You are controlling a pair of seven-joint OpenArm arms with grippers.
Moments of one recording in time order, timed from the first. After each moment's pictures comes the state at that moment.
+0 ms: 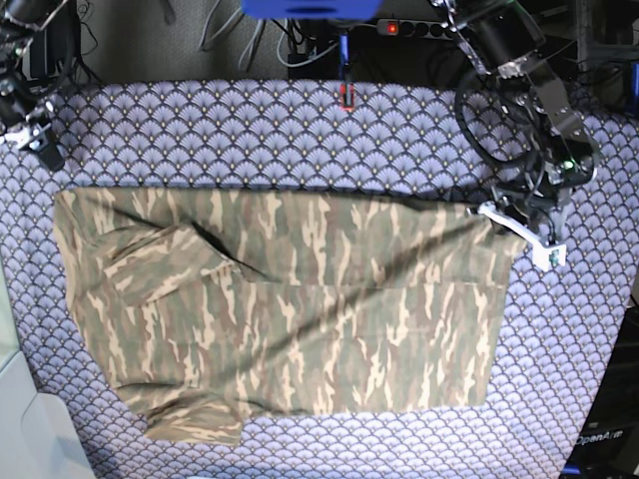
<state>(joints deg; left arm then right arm) -1.9 2.1 -33.2 93.8 -10.3 -23.6 58.2 -11.1 21.0 52.4 56.2 67.5 40.6 -59.0</state>
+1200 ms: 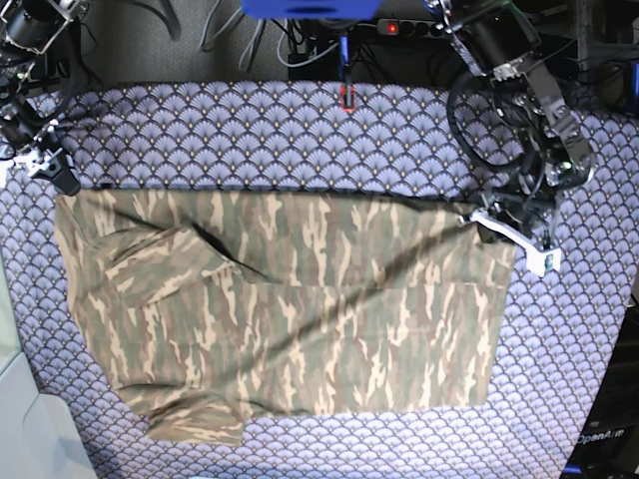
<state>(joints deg) -2.3 3.1 -32.9 93.8 -16.2 -23.5 58.6 -3.4 20.9 48.3 52.9 66.2 39.9 -63.9</state>
